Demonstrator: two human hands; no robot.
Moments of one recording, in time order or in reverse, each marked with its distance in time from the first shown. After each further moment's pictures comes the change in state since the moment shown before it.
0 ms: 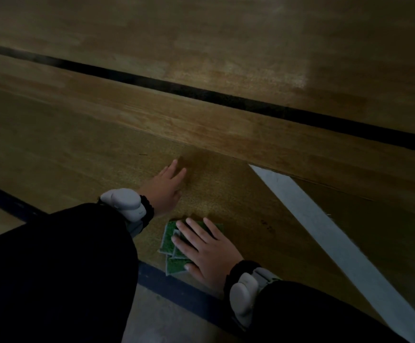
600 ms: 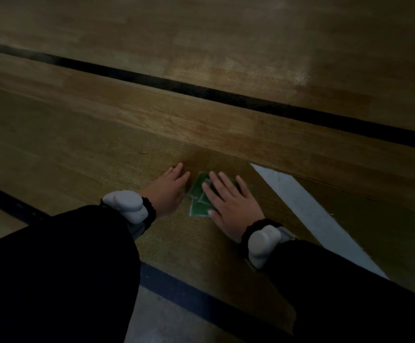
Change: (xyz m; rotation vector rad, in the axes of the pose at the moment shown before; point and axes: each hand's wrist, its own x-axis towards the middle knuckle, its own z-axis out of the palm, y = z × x) left_hand 0.004 0.000 0.006 -0.010 -0.017 0.034; right_hand 0.023 0.072 -0.051 -0.038 -0.028 0.273
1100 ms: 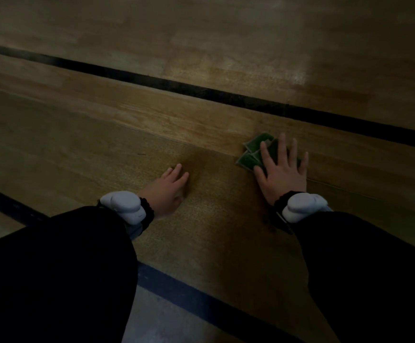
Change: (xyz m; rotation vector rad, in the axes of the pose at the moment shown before) left_hand -0.001 0.000 0.000 0.074 -0.020 0.016; right_hand -0.001 0.087 -0.024 0.084 0.080 0.563
